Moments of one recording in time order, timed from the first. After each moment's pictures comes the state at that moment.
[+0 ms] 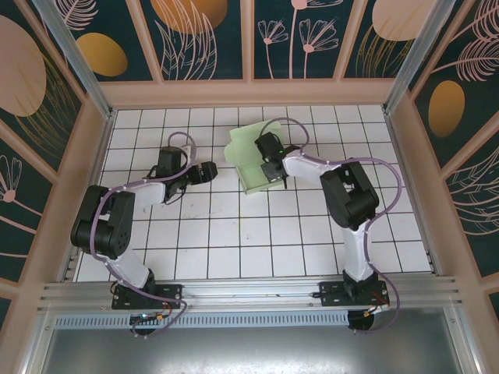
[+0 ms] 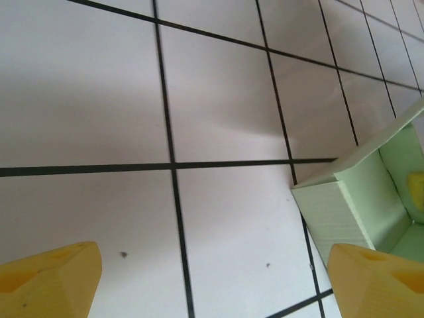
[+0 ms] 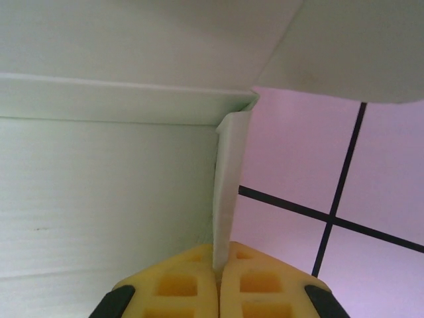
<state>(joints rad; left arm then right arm) -0.22 1.69 0.79 0.19 0.34 -0.46 0.62 2.07 1.43 -0.52 0.36 0.08</state>
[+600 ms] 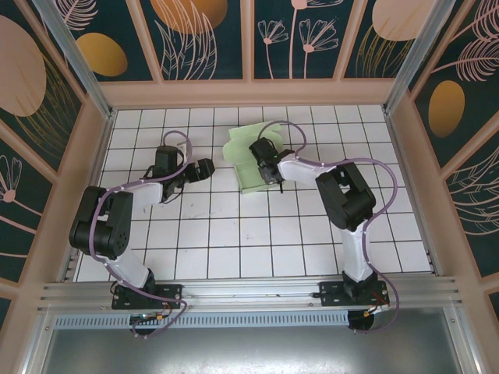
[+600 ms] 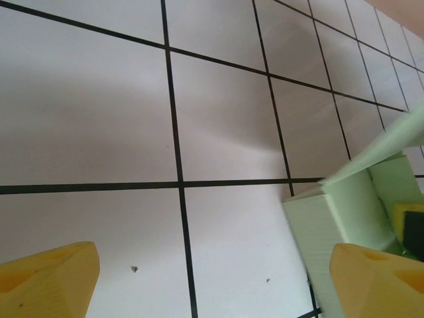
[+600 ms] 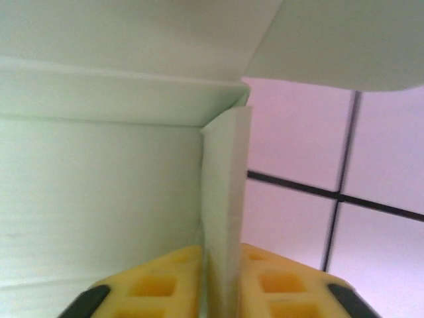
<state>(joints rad) -0.20 1.68 0.79 0.23 0.35 -0.48 0.64 2.06 1.39 -0.50 0.38 0.18</state>
